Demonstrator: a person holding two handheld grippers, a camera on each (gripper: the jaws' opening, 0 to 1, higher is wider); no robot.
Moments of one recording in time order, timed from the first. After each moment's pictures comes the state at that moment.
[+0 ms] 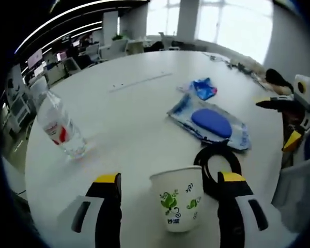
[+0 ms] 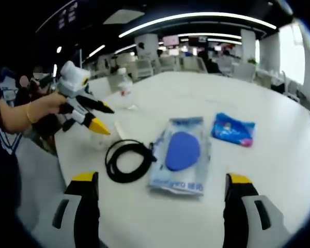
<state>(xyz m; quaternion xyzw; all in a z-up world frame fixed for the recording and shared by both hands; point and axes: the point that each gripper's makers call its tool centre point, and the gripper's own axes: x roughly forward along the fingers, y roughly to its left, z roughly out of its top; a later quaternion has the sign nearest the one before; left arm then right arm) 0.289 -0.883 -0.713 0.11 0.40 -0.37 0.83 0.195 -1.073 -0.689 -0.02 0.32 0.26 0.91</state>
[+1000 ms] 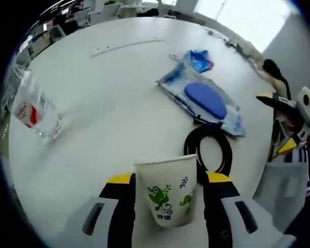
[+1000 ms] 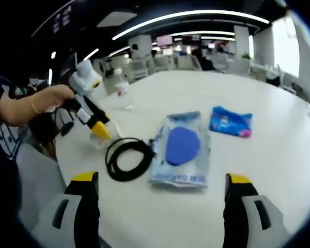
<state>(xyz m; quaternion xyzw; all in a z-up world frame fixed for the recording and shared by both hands) 0.276 -0.887 -0.740 0.08 0.54 -0.38 0.75 0.189 -1.077 -0.694 0.01 0.32 0.23 0.92</state>
